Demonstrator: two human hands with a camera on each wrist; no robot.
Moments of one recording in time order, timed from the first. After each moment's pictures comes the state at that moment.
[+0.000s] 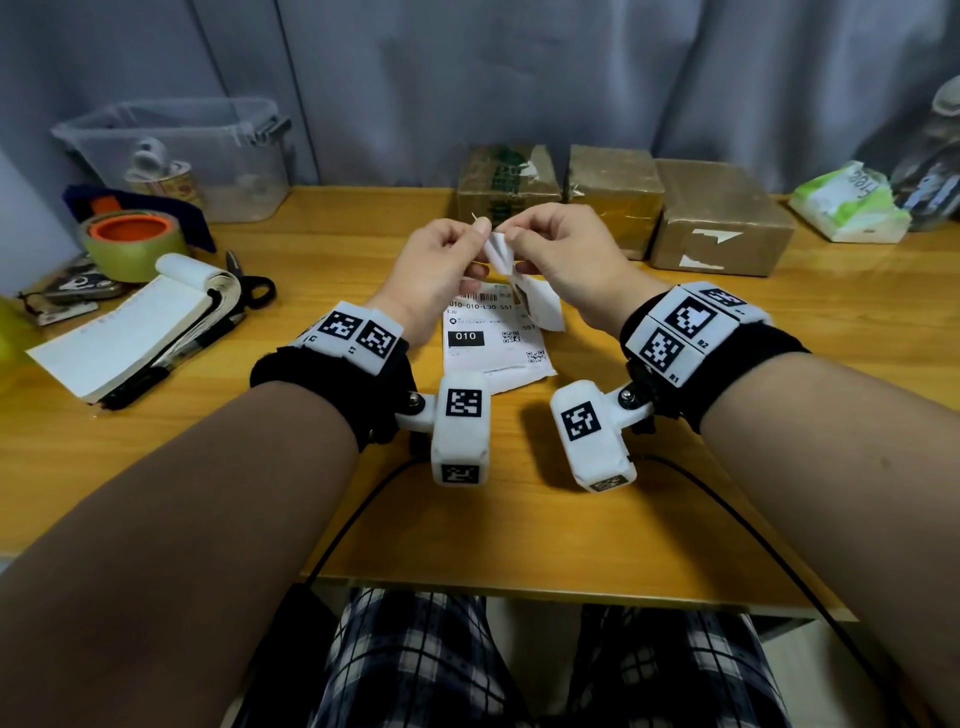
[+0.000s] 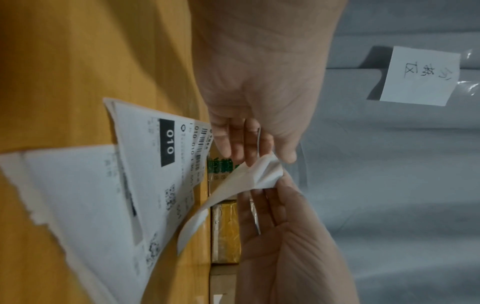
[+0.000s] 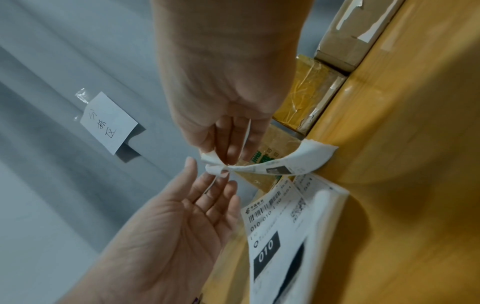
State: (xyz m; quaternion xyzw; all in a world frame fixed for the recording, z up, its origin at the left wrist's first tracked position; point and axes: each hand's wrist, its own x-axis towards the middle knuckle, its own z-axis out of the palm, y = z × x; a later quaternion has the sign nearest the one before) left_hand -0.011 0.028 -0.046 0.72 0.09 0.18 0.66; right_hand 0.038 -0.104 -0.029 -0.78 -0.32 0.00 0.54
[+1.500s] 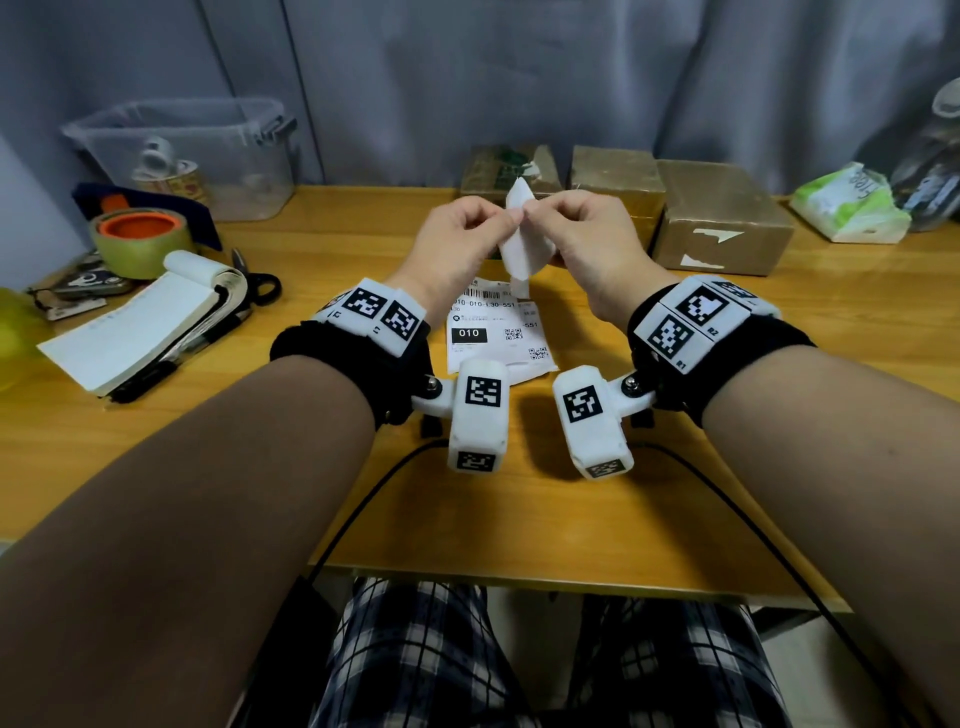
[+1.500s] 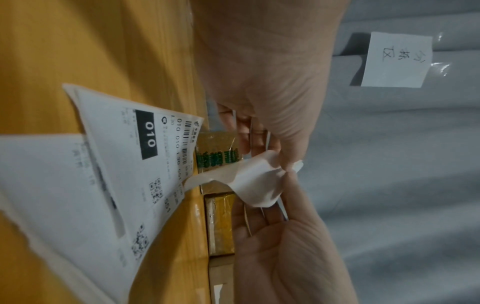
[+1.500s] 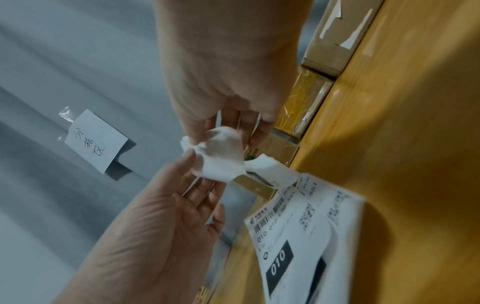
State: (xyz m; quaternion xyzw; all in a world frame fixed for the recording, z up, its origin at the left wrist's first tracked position) left_hand -0.012 0.016 -0.029 0.77 0.02 0.21 0.60; right_hand 0.037 -0.110 -0.025 -0.74 -0.24 0.00 0.63
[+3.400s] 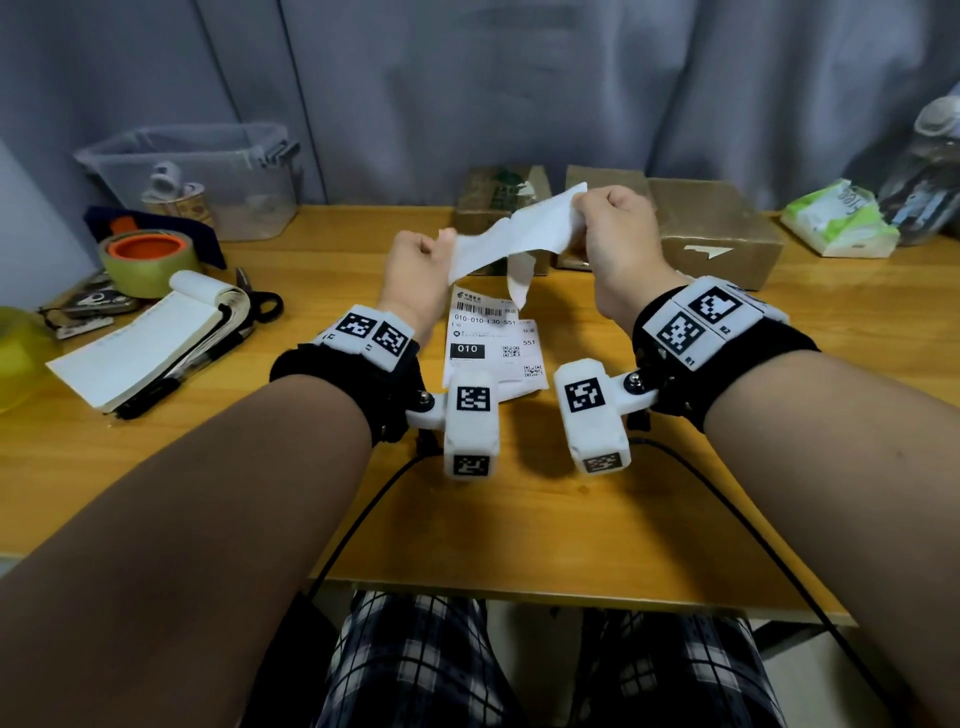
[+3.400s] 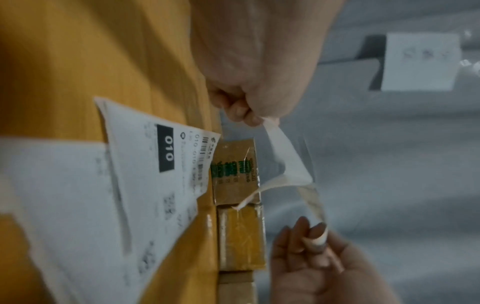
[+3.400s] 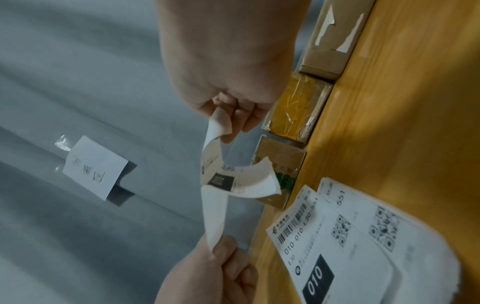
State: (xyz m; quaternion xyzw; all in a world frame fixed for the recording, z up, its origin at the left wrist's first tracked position) left_hand -0.006 0.035 -0.042 0.78 0.20 0.27 0.53; right_hand 0.048 -0.118 -0.008 -0.70 -0.10 -0.04 0.70
